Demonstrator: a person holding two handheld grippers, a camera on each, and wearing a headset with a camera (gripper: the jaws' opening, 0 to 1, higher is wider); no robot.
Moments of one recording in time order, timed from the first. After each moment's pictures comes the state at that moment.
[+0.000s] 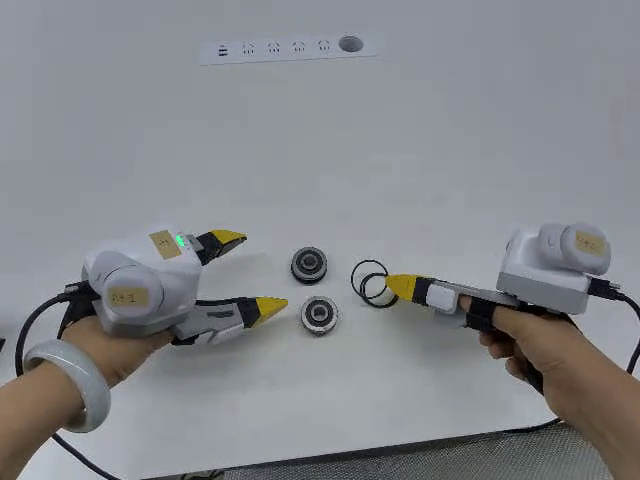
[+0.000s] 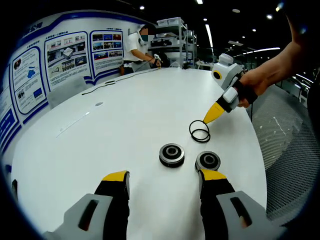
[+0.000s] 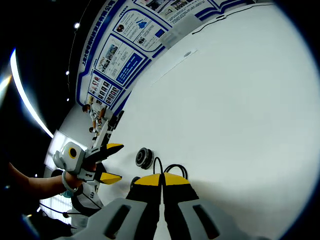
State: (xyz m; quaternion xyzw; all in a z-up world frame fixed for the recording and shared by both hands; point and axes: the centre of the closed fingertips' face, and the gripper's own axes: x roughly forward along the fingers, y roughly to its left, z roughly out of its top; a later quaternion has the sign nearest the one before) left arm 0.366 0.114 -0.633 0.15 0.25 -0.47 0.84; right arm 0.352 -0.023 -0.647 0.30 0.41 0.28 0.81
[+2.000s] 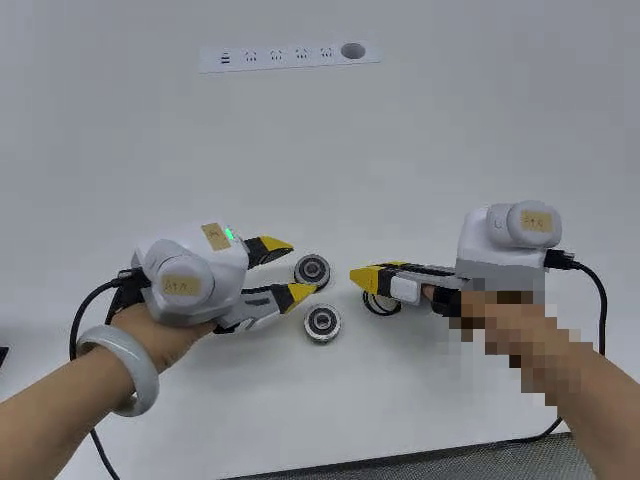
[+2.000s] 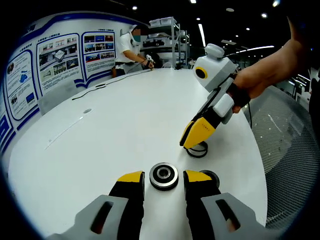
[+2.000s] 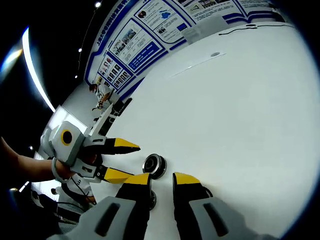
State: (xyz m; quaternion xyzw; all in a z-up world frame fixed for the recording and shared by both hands) left arm 0.378 0.075 -0.636 0.16 0.24 -0.49 0.82; right arm 0.373 0.027 -0.641 0.22 0.40 0.35 0.82
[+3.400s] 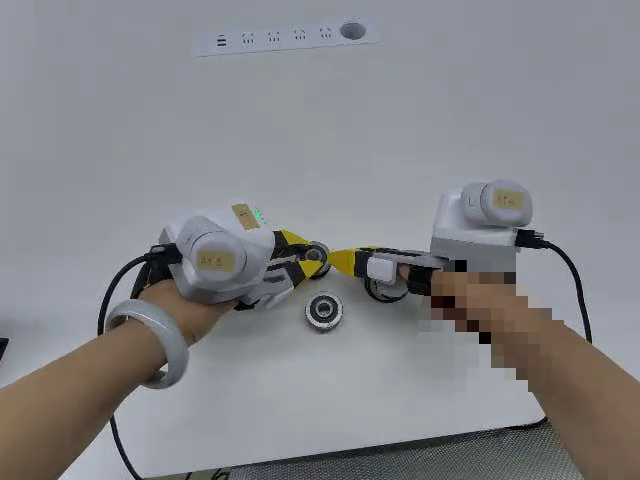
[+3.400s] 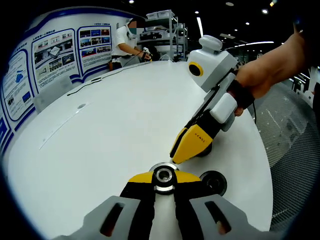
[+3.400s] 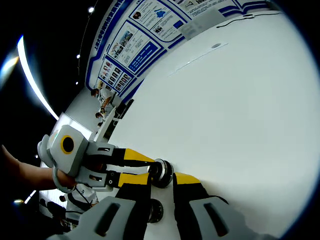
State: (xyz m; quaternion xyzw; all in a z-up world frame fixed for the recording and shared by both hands) left arm 0.384 0.066 -0.653 0.18 0.27 -0.50 0.81; right arm 0.385 0.047 -0.656 0.26 0.41 0.35 0.80
